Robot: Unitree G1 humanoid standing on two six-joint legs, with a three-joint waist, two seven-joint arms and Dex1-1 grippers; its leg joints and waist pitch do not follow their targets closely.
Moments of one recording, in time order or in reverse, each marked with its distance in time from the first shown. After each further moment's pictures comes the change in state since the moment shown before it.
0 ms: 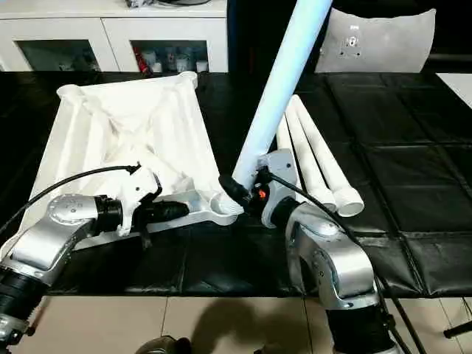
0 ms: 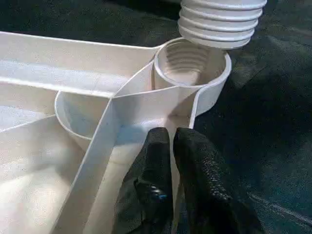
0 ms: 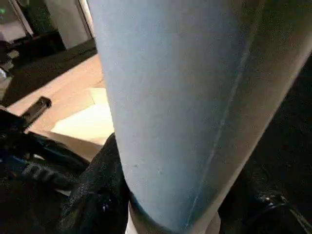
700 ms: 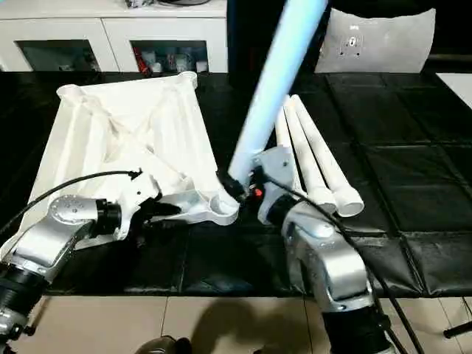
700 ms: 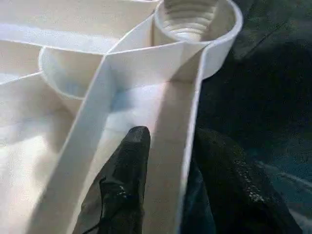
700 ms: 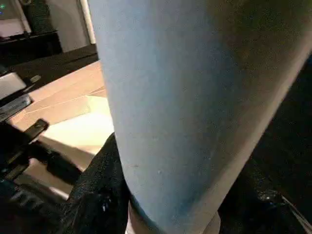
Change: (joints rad) left arm -0.032 0.012 -0.028 0.108 0.045 -0.020 -0.041; right arm 0.008 -0.018 0.047 0.003 -0.066 -0.112 0.007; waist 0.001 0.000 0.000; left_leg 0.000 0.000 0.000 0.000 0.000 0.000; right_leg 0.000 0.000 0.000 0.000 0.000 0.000
